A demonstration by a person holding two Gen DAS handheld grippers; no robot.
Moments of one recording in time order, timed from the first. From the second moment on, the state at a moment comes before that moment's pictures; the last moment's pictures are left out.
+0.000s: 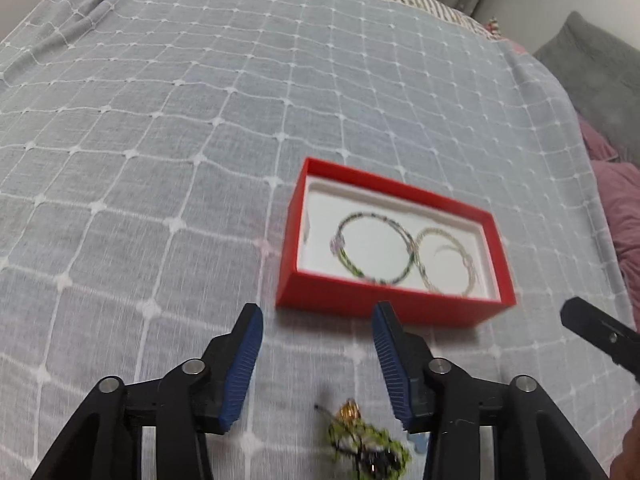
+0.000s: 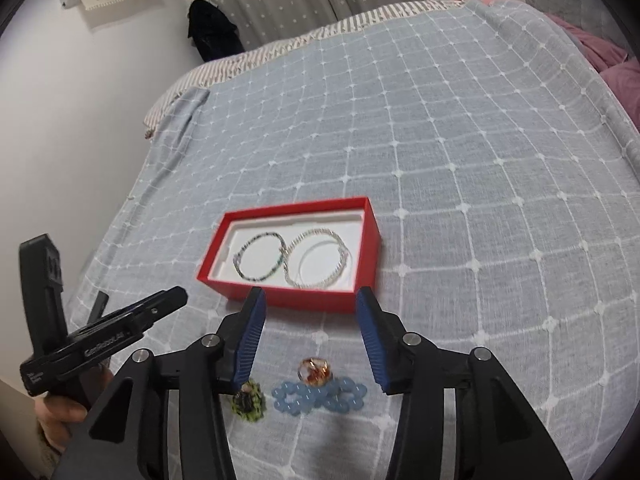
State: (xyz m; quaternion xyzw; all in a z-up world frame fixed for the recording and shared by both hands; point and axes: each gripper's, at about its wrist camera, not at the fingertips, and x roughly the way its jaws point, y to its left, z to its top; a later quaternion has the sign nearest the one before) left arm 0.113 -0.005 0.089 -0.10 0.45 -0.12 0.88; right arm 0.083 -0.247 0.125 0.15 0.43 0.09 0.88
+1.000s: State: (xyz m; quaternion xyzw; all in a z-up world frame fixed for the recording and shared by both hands) left arm 0.073 -0.024 0.070 -0.02 0.48 -0.13 0.87; right arm 0.073 -0.245 0.070 0.21 0.56 0.12 0.79
